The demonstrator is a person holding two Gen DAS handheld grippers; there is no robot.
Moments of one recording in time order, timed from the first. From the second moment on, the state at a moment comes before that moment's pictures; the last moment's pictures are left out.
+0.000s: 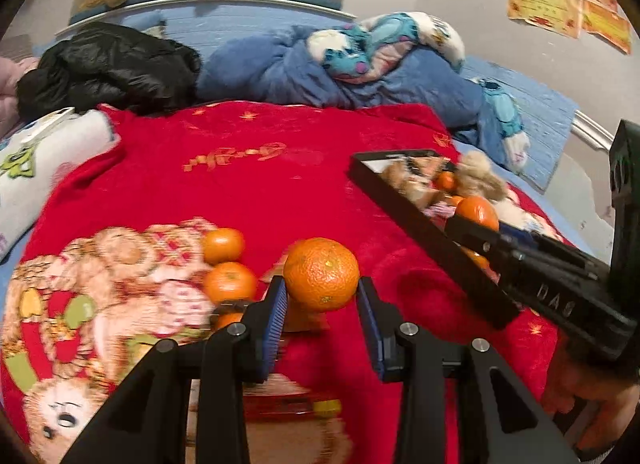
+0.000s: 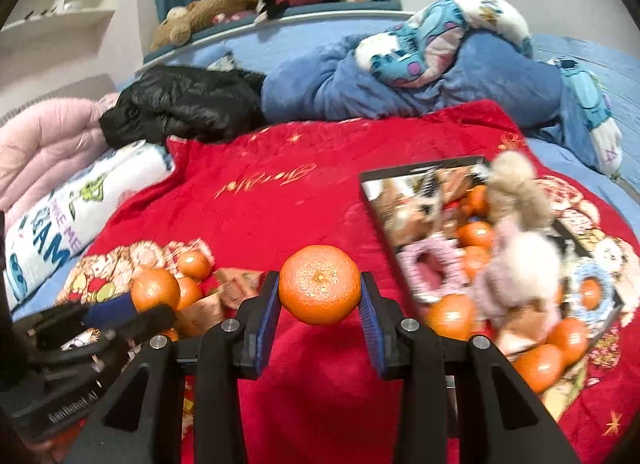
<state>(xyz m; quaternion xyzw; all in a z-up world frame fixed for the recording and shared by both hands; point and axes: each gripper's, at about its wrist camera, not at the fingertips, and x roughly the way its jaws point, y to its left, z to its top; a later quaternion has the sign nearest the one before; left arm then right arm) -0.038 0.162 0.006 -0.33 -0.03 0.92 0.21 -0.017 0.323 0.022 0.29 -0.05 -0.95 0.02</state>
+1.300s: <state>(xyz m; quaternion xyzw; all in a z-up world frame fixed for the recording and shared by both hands) -0.014 0.330 -0.011 -0.34 0.03 0.88 0.32 0.044 0.489 0.016 0.30 -0.09 -0.95 -0.08</state>
